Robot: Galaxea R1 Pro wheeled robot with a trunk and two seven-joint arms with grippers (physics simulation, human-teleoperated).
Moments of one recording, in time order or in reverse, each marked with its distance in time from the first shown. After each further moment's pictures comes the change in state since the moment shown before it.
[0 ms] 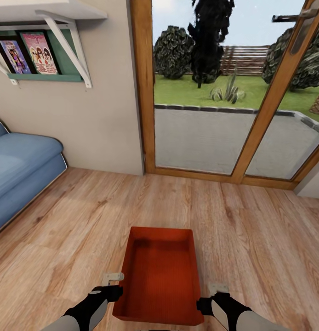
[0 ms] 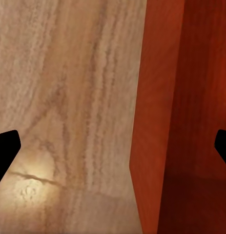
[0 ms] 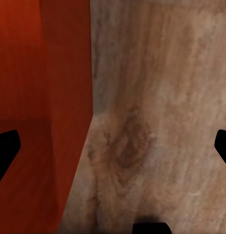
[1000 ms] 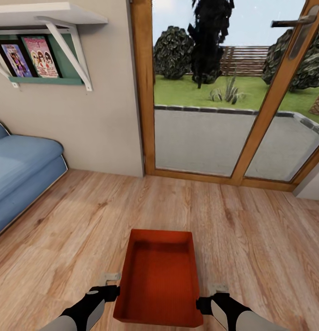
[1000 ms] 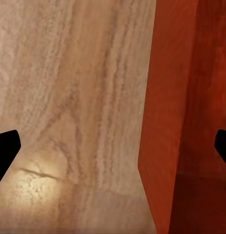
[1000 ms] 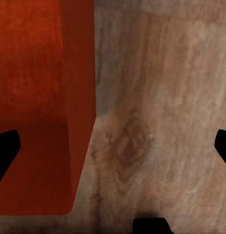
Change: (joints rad) left arm 0.000 0.017 0.000 0.002 0.000 -0.002 0.000; right arm 0.000 0.003 0.000 0.001 0.000 -0.012 0.000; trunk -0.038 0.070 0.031
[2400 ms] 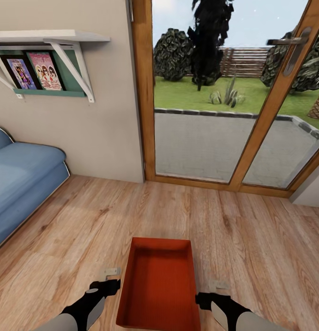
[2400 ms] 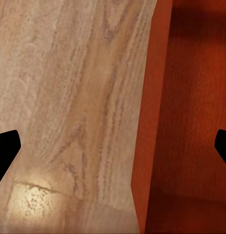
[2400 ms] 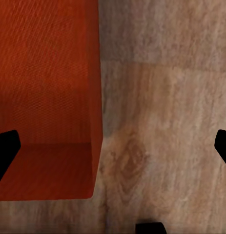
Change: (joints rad) left arm -0.009 -0.001 0.020 -0.002 -0.003 -0.078 -0.003; right arm 0.001 0.001 -0.008 0.016 -0.014 -0.131 0.001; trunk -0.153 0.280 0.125
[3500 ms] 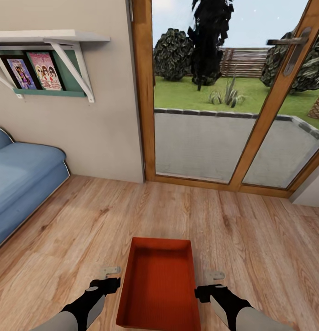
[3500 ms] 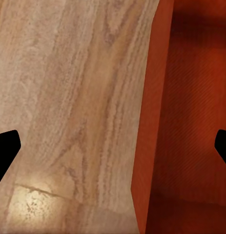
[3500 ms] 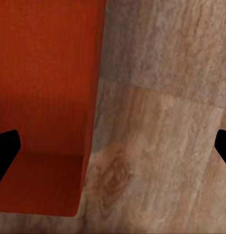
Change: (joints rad) left arm -0.009 0.001 0.002 0.000 0.001 0.001 0.000; right arm -0.002 -0.008 0.148 -0.080 0.000 0.057 0.010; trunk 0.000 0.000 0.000
